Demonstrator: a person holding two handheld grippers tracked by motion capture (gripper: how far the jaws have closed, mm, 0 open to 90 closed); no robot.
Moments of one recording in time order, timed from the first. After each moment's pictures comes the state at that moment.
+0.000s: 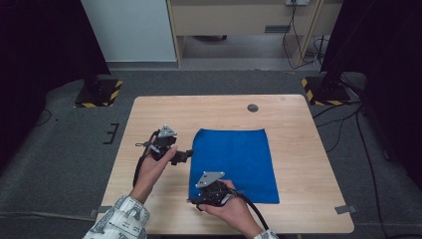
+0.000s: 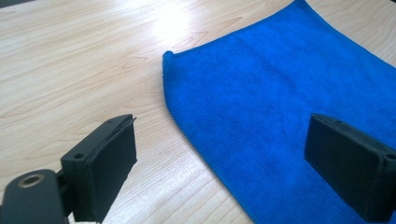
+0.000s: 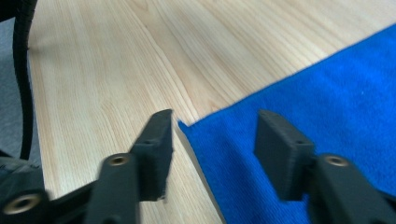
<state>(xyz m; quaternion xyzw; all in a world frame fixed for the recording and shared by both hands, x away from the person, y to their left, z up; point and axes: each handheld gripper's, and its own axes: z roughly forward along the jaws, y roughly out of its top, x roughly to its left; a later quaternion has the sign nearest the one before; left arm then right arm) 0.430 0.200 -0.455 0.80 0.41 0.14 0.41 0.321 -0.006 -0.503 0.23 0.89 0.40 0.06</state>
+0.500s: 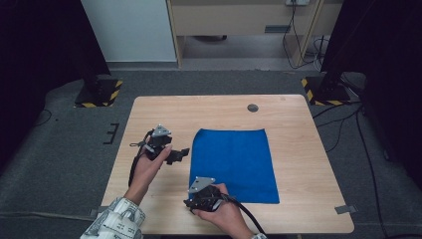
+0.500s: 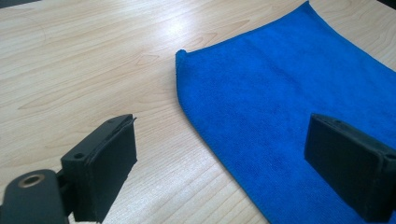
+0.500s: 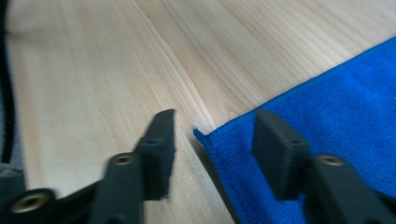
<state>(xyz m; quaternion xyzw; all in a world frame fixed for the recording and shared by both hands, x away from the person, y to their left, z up) 0.429 0.210 -0.454 0.80 0.42 0.14 0.41 0.313 0.017 -0.518 0.23 0.89 0.38 0.08</state>
